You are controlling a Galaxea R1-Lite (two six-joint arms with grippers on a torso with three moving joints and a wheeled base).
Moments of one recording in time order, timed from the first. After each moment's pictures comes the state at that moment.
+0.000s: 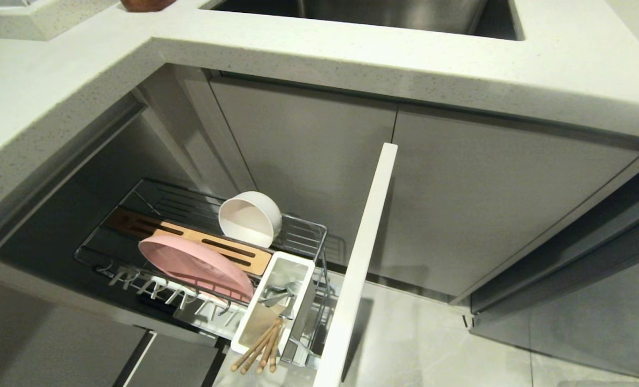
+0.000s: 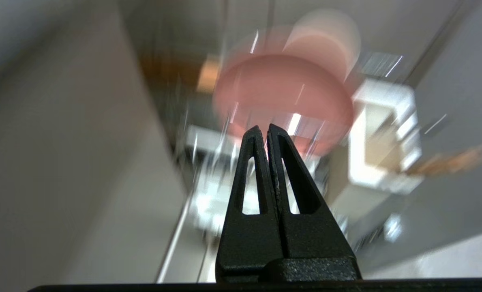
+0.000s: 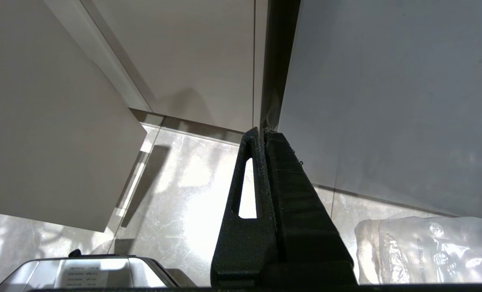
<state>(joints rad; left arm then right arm) 0.01 0.00 -0.19 -0.03 -0.06 0.00 0.00 0.00 0.00 0.00 -0.02 0.03</state>
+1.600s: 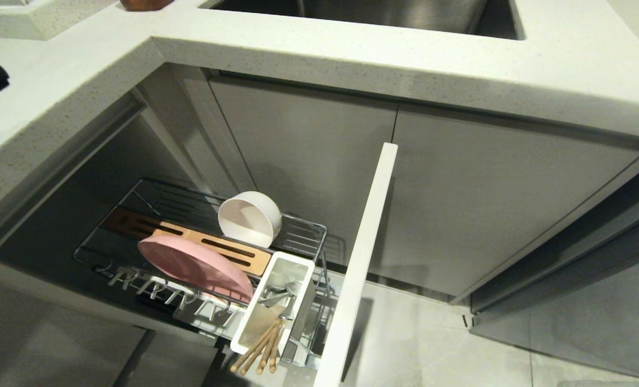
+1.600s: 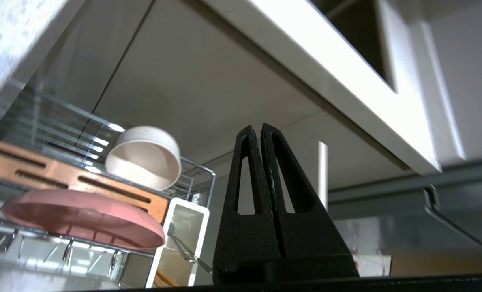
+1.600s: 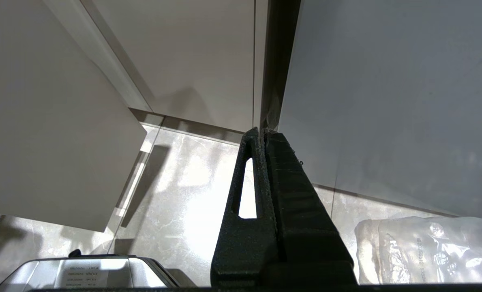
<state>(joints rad) -0.40 0.96 -1.25 0.25 0.06 -0.53 0.00 0.00 0.00 0.00 -0.02 0.03</state>
